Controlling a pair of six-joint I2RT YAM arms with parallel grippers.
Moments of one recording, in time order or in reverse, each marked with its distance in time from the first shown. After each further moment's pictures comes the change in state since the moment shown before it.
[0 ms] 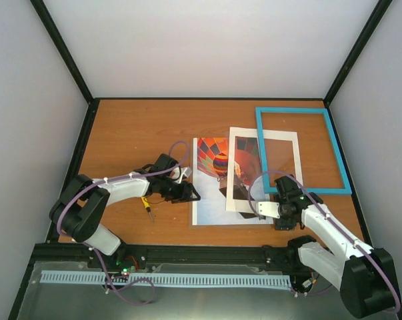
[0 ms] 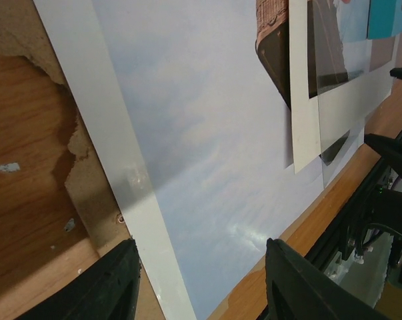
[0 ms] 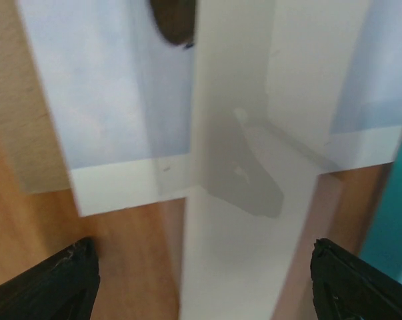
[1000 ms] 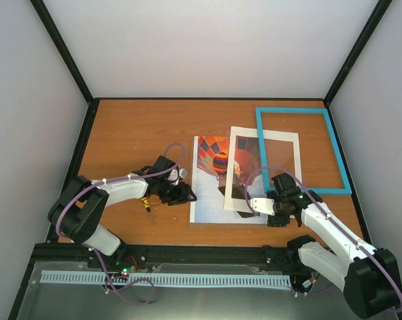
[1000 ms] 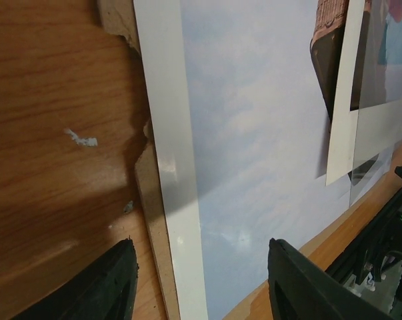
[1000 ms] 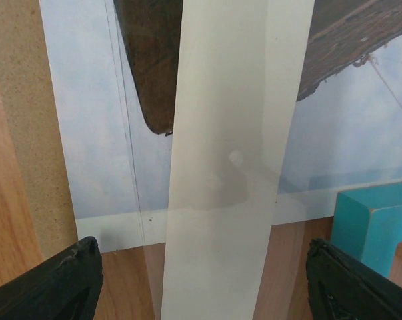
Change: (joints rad) left arm 0.009 -0.013 -0.030 -0.016 -0.076 -0.083; right arm 0.076 -0.017 0.045 0.031 -0.130 0.071
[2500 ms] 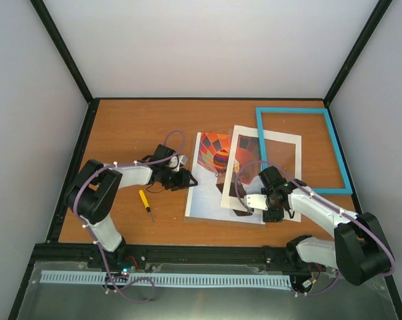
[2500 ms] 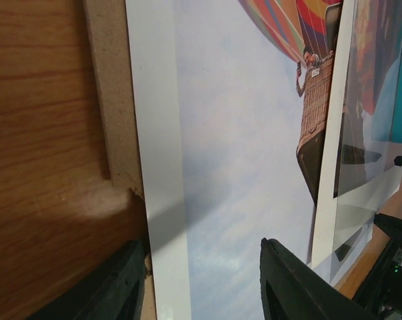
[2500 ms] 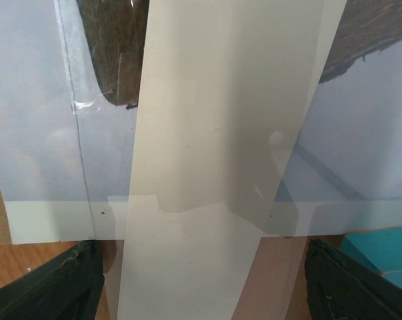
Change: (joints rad) left arm 0.101 0.187 0.127 0.121 0.034 0.079; right arm 0.084 0.268 0.080 0.064 0.103 0.055
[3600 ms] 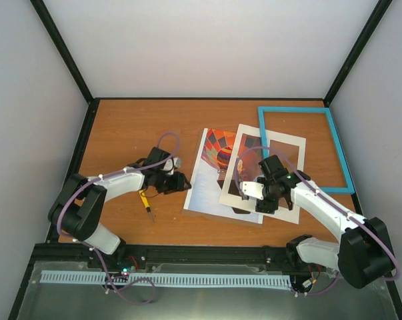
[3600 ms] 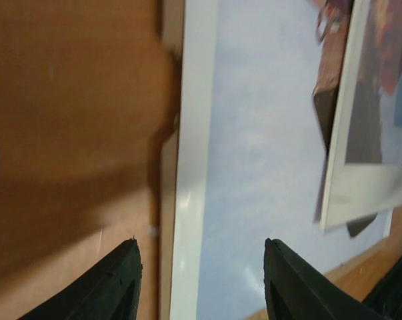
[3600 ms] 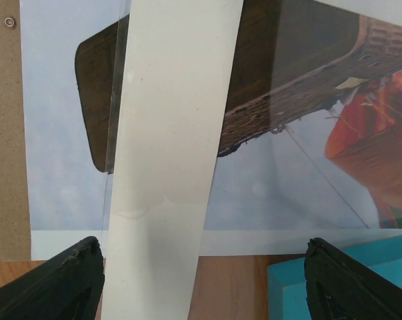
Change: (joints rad) left arm -0.007 -0.149 -0.026 -0.125 -0.121 0.002; right arm 0.007 -0.031 0.153 -0.076 -0.136 0.106
